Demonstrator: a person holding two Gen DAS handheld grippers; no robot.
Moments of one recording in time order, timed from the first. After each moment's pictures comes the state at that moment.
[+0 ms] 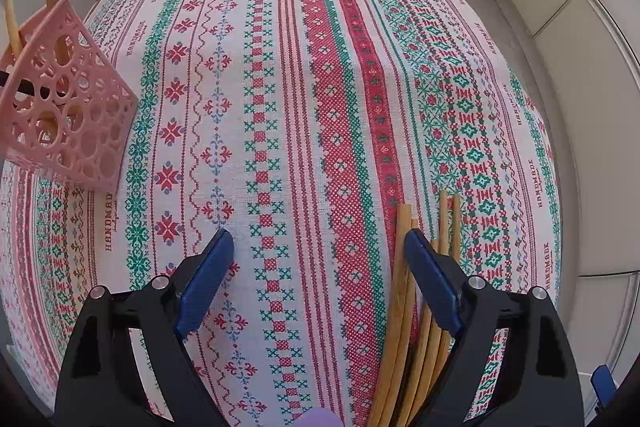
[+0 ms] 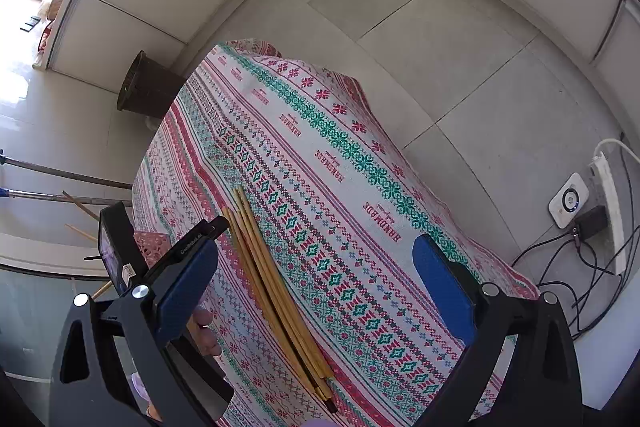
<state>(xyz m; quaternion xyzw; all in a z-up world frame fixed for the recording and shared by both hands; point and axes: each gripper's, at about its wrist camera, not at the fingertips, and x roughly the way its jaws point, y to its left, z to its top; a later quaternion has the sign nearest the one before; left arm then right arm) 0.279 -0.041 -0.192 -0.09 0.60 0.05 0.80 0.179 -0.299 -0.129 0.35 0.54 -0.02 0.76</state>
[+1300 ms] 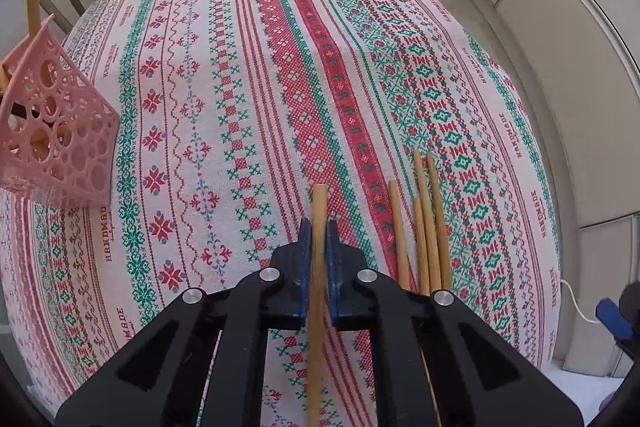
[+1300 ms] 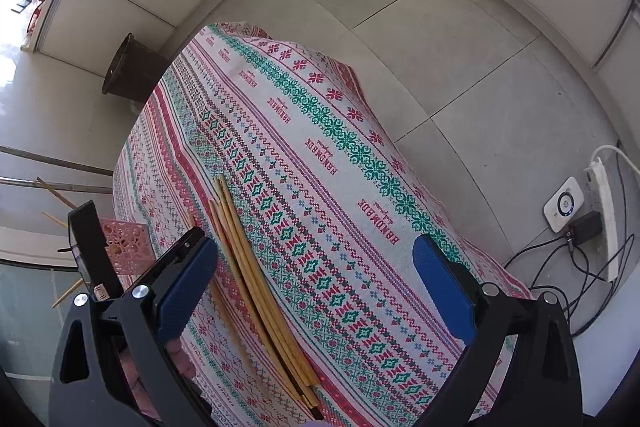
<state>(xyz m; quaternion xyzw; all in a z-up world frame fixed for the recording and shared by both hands) 0.260 -0.063 -0.197 -0.03 0.59 -0.03 0.80 0.196 -0.277 -0.148 0.31 0.57 -0.02 0.76</state>
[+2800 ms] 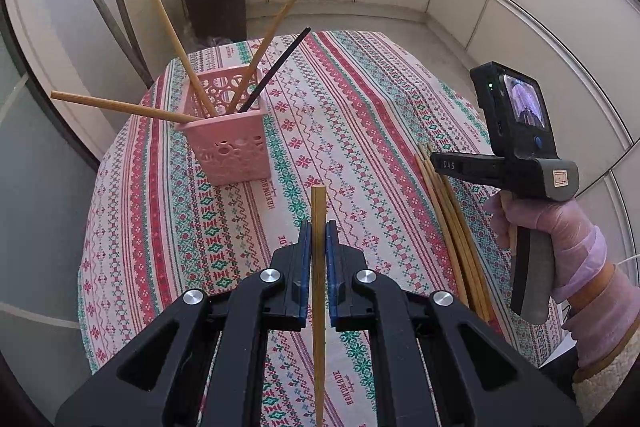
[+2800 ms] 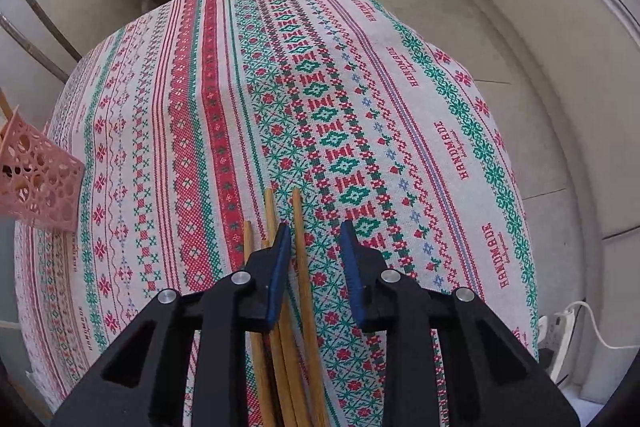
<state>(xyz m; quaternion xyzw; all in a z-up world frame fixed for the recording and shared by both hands) 0.121 0.047 -0.078 0.00 0.49 -0.05 0.87 0.290 -0.131 -0.195 0.05 0.57 0.02 0.82</state>
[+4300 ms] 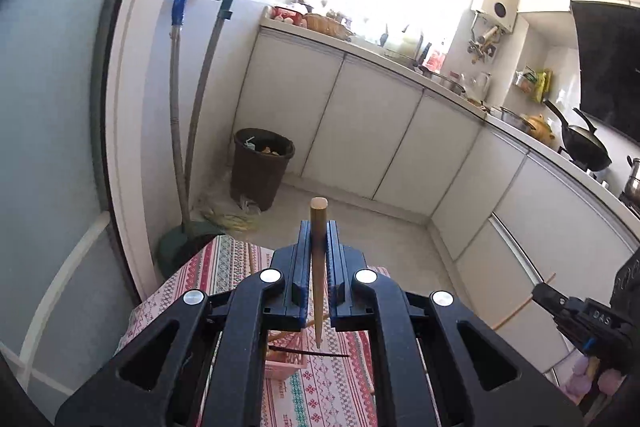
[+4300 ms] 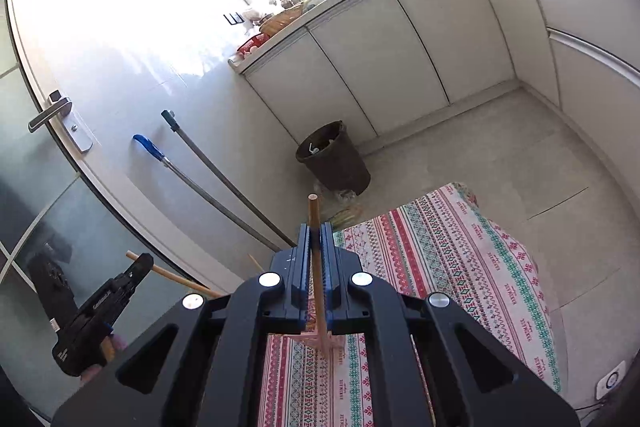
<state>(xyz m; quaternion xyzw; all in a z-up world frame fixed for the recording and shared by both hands) 0.147 0.146 0.116 -0.17 0.21 0.02 0.96 0.209 -0.167 0.092 0.26 0.30 0.21 0.89</state>
